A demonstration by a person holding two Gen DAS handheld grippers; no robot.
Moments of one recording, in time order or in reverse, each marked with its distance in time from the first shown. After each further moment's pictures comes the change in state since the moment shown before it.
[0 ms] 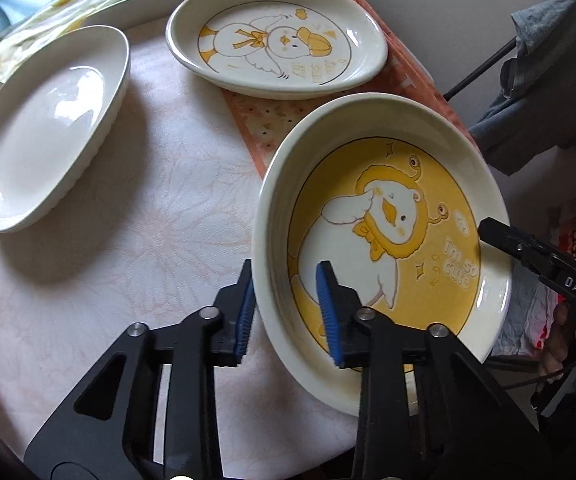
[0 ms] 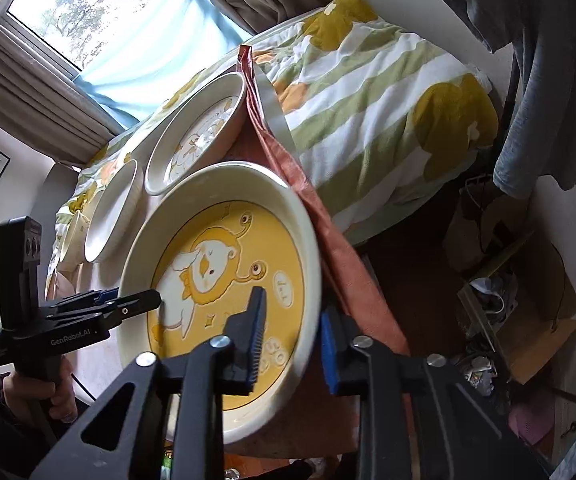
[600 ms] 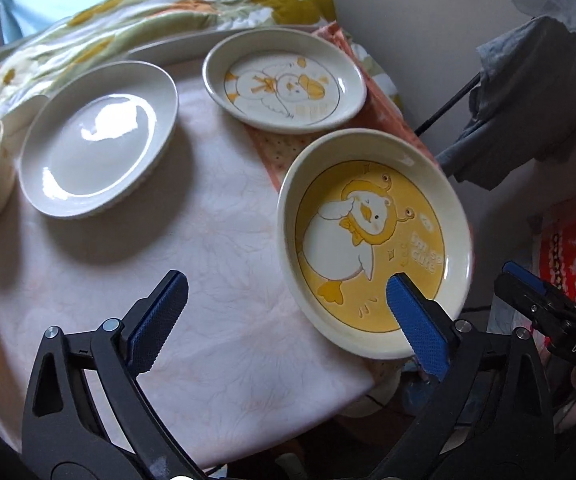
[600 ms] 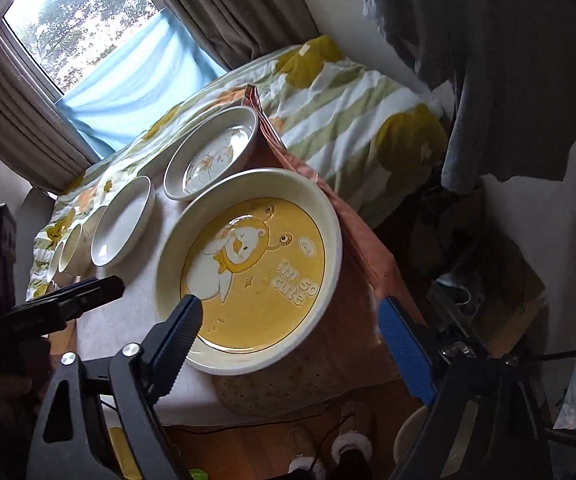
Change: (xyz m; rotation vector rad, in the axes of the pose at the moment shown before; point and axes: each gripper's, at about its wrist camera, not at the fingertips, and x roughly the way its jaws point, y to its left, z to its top) left arm -0.059 0.011 -0.022 0.000 -0.105 -0.008; right arm -0.057 0.044 -0.049 0.059 -0.115 -0.121
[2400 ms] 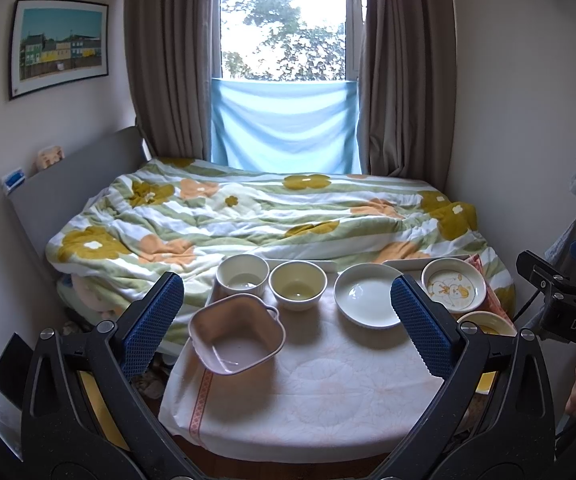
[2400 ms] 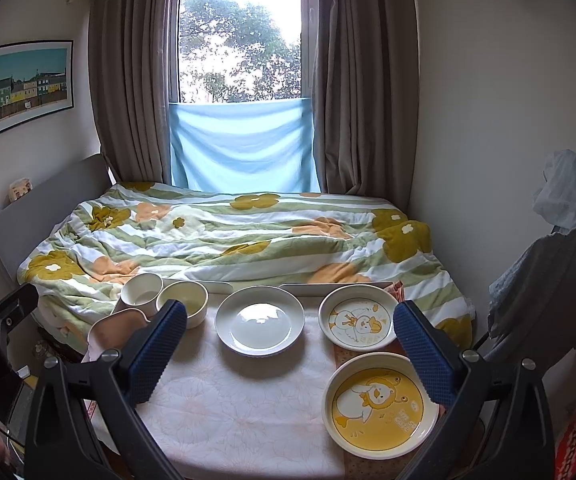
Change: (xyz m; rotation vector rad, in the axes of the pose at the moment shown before) left arm -0.366 0.086 -0.123 -0.238 -0.712 0.528; right arm -0.147 0.286 -0.007 -0.521 -0.445 -0.046
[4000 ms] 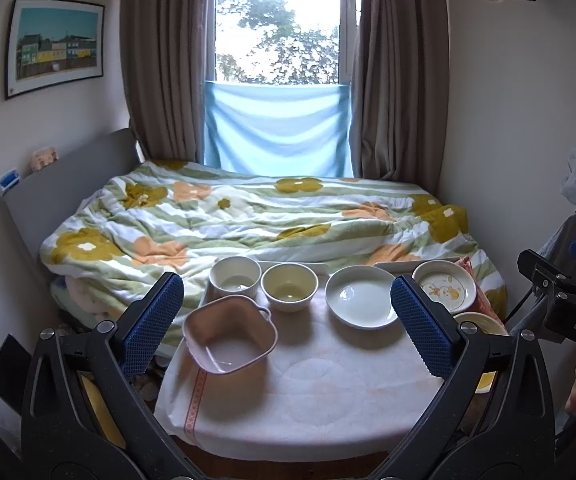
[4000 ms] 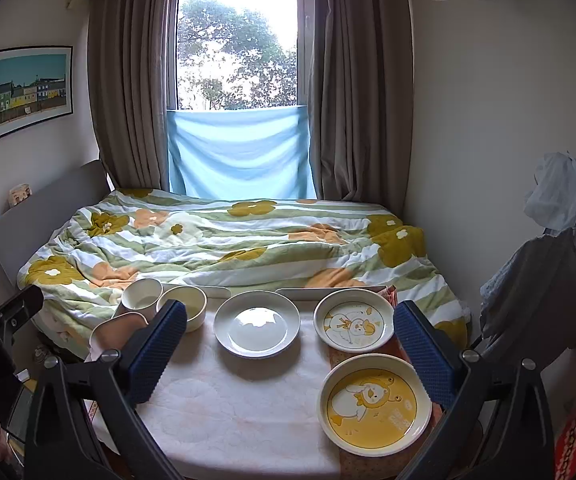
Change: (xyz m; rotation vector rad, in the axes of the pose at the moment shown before) left arm -0.003 0.000 0.002 -0.006 -0.003 -0.017; right arm -0.009 -0.006 0.005 0.009 -0.018 -0.003
